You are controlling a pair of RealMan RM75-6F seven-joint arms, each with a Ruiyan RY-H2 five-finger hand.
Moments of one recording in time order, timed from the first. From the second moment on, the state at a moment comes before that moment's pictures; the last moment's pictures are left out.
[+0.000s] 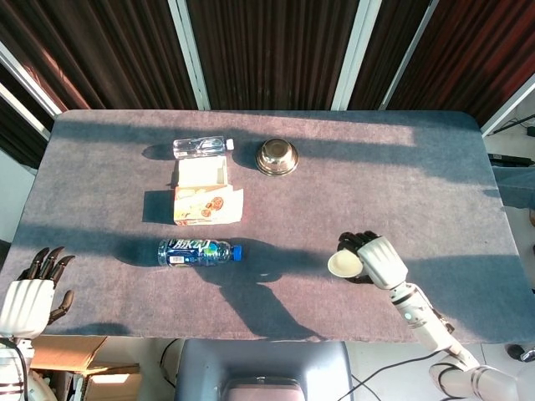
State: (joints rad) left arm -0.13 -1.16 -0.04 -1.63 1.46 1.46 0.26; right arm 0.46 -1.59 0.03 -1.05 -1.70 1.37 0.13
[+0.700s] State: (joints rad) left arm -0.13 -1.16 -0.05 -1.63 1.44 1.45 0.27; right arm 0.48 -1.46 0.07 -1.34 -1.48 1.07 -0.73
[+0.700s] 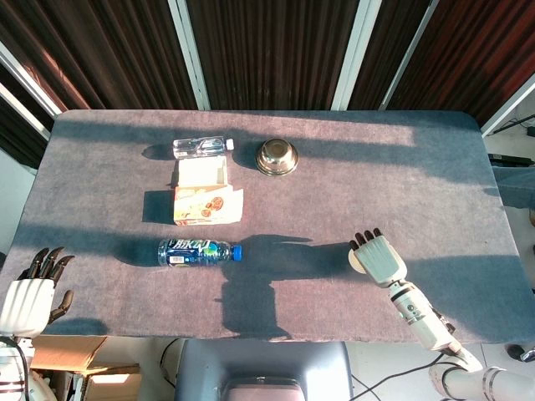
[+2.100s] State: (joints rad) left arm -0.13 -1.16 -0.05 -1.64 1.44 1.44 0.28; right arm 0.57 -1.59 0.06 -0.94 -1.50 1.03 -0.21
